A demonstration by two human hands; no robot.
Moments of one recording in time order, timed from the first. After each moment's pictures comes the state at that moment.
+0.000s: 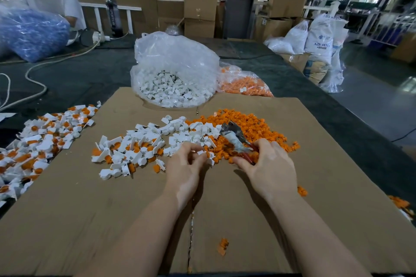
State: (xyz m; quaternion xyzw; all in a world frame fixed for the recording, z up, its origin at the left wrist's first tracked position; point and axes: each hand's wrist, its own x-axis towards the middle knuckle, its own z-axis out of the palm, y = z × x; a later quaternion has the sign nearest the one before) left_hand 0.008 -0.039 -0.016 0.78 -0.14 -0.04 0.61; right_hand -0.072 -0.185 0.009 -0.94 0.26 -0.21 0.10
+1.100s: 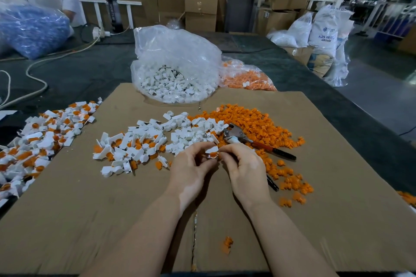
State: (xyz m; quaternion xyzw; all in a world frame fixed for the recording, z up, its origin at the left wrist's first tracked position) left_hand 0.002 -0.038 -0.010 0.77 -0.20 -0.07 0.60; right_hand -0.055 -0.148 -0.015 -0.88 0.09 -0.32 0.34
